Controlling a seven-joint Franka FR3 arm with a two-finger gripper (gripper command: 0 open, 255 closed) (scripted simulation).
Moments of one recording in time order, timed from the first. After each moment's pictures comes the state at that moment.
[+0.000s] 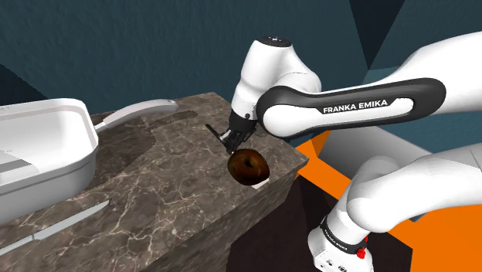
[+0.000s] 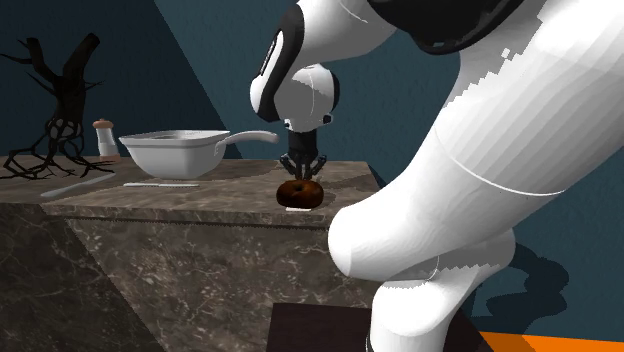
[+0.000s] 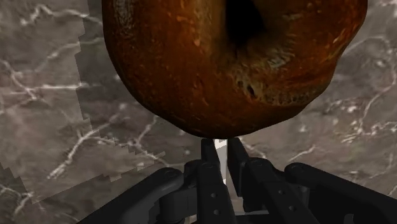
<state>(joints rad) 0.04 -0.63 0.39 -2.61 0.15 2.21 0.42</state>
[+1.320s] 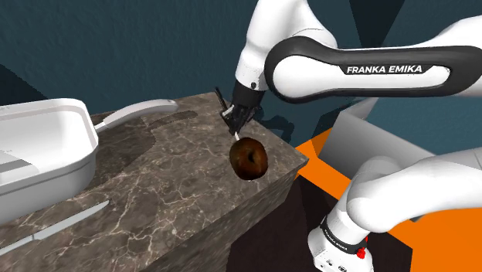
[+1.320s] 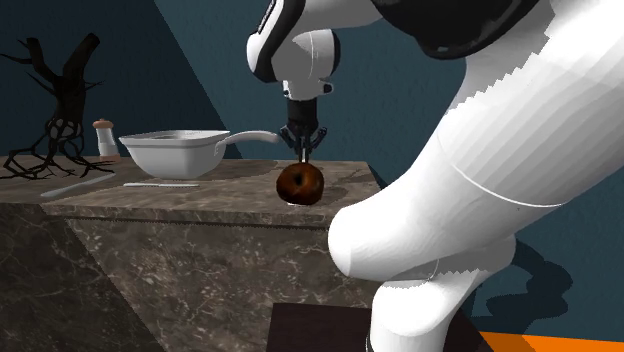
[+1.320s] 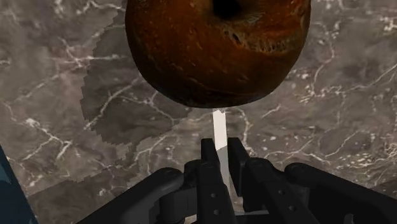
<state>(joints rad) 0.03 -0.67 0.35 -2.44 0.13 2.01 0.40</state>
